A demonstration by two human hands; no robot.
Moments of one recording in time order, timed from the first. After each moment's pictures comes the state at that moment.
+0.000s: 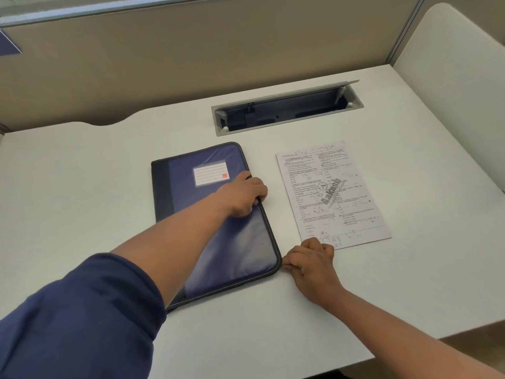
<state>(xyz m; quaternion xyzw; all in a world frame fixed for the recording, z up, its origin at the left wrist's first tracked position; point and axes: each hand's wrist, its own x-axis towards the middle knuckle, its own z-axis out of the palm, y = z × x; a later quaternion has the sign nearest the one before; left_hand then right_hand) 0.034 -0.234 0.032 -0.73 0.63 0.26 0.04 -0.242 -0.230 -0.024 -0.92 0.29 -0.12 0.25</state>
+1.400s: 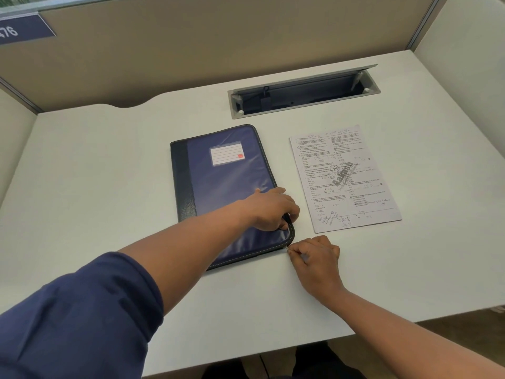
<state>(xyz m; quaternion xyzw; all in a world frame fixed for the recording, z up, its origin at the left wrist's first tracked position) -0.041 -0.189 0.040 -0.66 0.68 0.33 0.06 -0.252 -0.183 -0.032 -0.86 0.39 -0.15 0.28</state>
